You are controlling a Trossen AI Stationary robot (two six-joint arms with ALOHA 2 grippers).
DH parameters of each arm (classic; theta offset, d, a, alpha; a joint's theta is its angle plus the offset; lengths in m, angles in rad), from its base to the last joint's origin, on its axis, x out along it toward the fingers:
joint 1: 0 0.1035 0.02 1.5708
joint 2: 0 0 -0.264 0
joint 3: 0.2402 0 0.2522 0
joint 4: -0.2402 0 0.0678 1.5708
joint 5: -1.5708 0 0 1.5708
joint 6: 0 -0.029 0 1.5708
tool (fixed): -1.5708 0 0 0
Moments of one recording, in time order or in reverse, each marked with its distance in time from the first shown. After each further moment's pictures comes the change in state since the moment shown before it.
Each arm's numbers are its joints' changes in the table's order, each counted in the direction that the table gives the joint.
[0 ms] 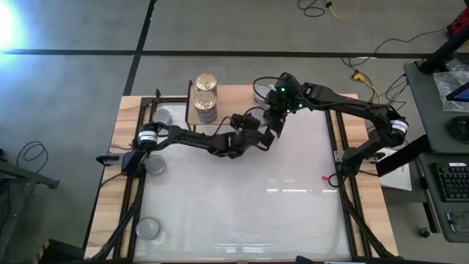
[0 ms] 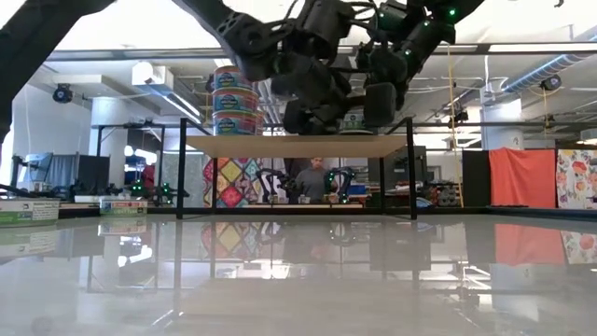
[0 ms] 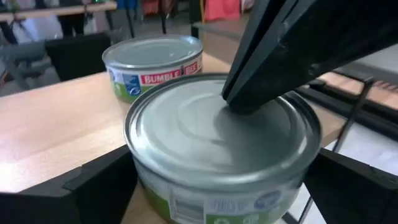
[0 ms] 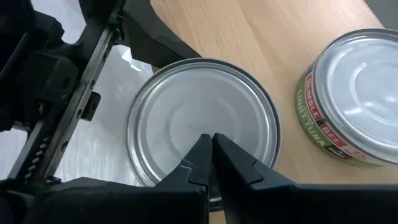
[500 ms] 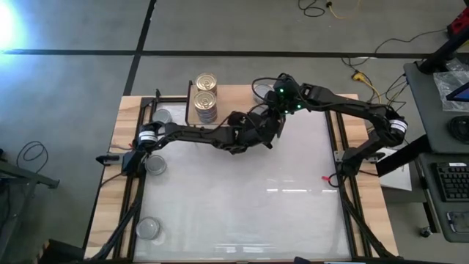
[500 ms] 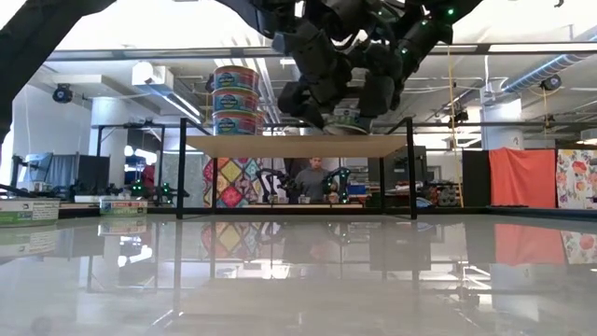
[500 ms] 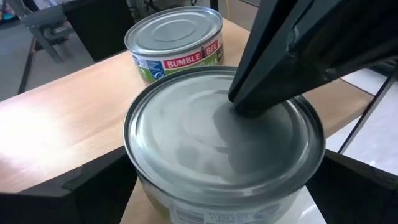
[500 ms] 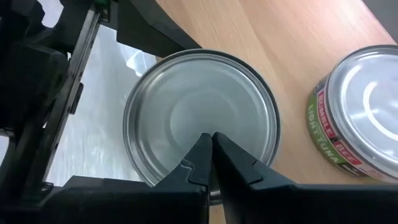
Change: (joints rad) left arm -0.001 -0.001 0.275 -0.678 -0.015 0.231; right arm 0.010 -0.008 0.002 0.014 -0.008 -0.014
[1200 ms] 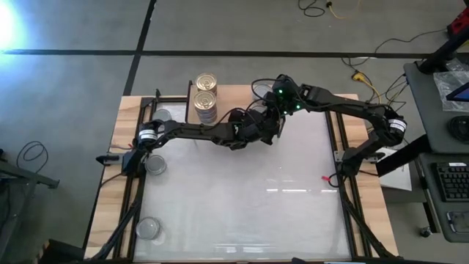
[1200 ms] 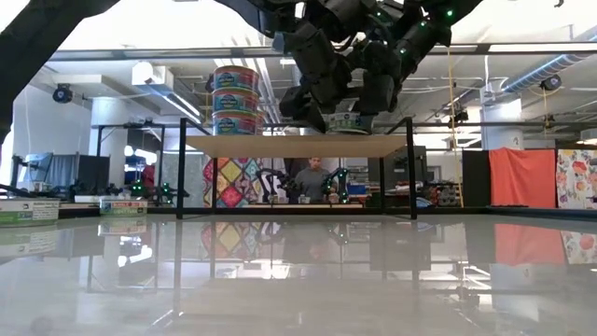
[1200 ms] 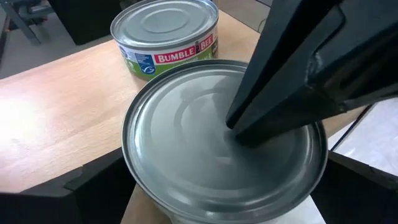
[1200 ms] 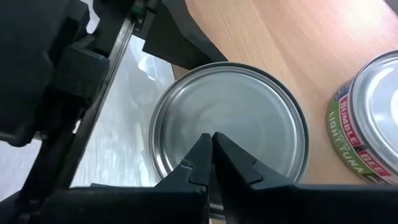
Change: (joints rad) left arm 0.029 0.000 0.026 -0.044 0.091 0.044; right arm 0.013 -0.019 -0.006 0.018 -0.036 -0.014
